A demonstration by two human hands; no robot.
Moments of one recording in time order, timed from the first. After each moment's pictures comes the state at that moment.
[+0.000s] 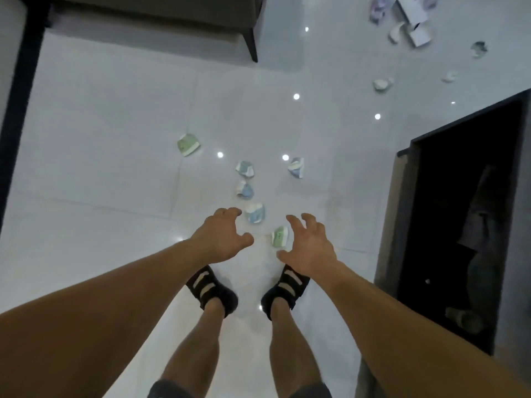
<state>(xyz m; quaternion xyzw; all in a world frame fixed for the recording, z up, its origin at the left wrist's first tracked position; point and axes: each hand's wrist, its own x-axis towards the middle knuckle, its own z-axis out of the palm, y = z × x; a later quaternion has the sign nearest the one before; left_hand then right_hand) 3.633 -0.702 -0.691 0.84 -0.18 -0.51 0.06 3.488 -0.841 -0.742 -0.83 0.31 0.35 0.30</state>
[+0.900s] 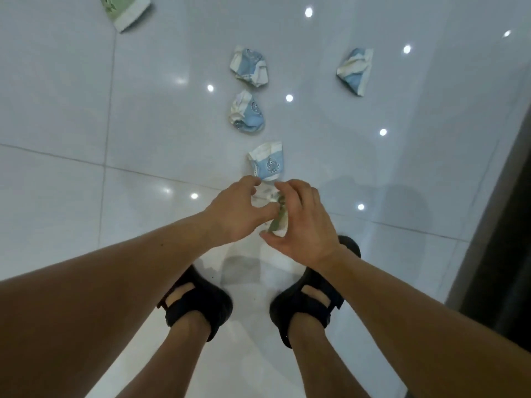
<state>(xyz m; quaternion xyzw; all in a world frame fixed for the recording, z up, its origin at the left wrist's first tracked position) 3.599 -0.661 -1.028 0.79 -0.11 -0.56 0.22 3.468 -0.766 -1.070 -0.91 0.19 0.12 0.35</state>
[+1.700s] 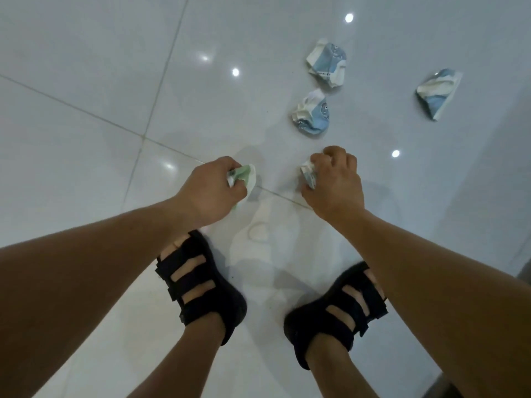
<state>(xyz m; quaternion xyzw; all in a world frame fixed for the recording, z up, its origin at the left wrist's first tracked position) 3.663 -0.560 -1.073 0.87 -0.08 -0.44 0.21 3.561 -0.766 -1.134 -0.93 0.21 0.23 0.21</state>
